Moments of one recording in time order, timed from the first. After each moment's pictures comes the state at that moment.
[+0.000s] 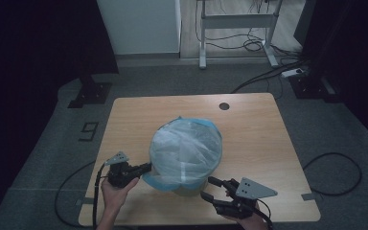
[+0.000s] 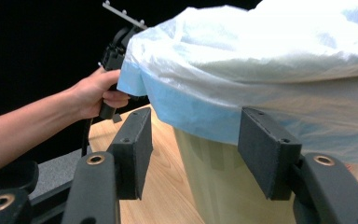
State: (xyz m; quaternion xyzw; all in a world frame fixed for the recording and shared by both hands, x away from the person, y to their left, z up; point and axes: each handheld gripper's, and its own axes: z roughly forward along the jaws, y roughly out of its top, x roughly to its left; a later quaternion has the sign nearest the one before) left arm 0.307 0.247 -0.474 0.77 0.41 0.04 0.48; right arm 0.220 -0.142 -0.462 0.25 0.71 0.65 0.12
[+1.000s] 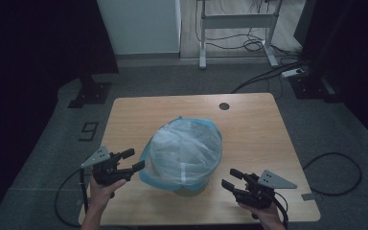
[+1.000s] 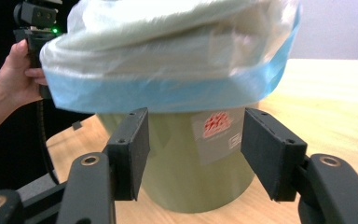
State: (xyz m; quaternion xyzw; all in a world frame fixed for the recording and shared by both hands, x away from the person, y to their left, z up) left arm 0.297 0.272 -0.426 0.75 0.33 0.11 0.57; right arm 0.245 -0.200 -0.485 0.34 0.68 0.64 0.13
